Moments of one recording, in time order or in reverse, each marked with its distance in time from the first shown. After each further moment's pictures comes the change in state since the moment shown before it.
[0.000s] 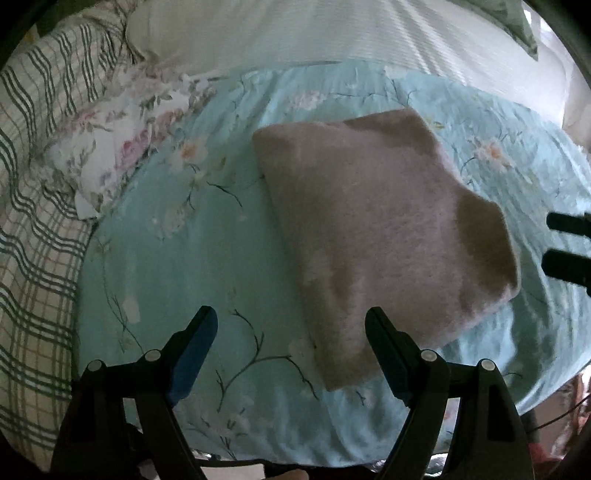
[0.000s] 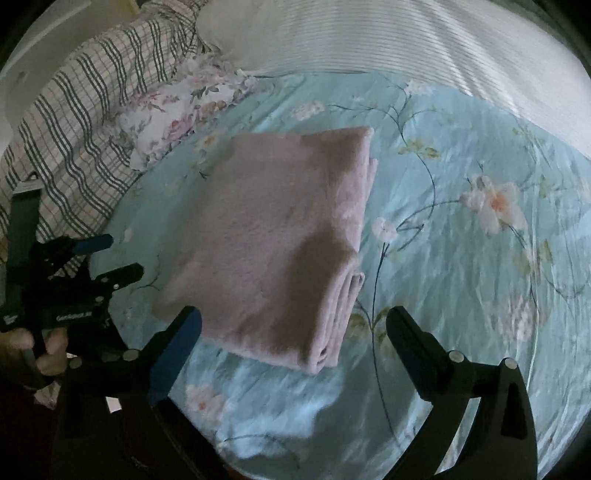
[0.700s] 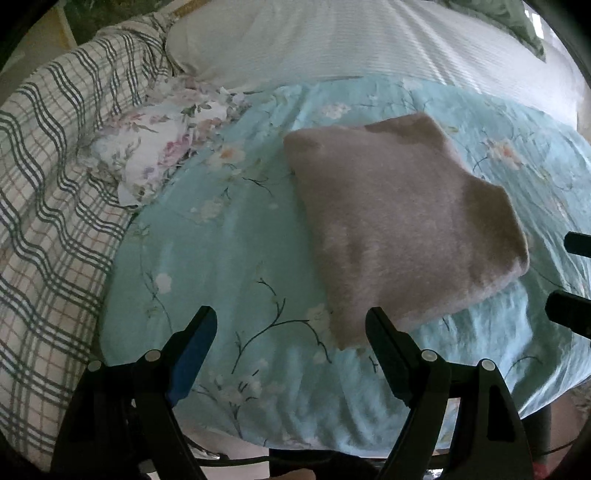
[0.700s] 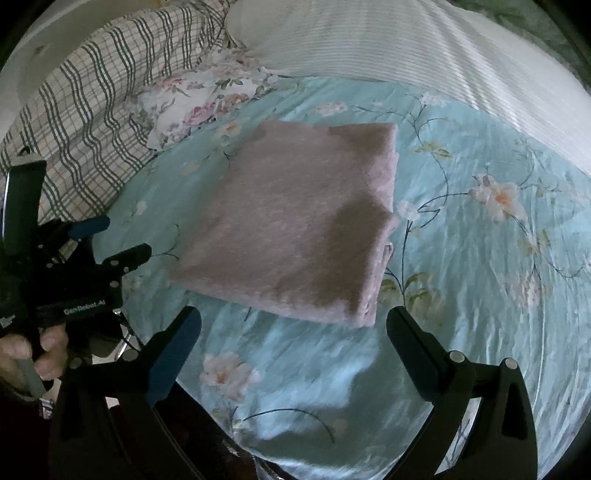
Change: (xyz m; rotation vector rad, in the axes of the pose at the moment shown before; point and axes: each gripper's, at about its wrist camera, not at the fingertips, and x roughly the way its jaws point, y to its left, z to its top) left arm -0.031 -0.013 -0.048 -0.044 -0.083 0.136; right arm -0.015 0.045 -0.047 -0.058 -0.047 -0.031
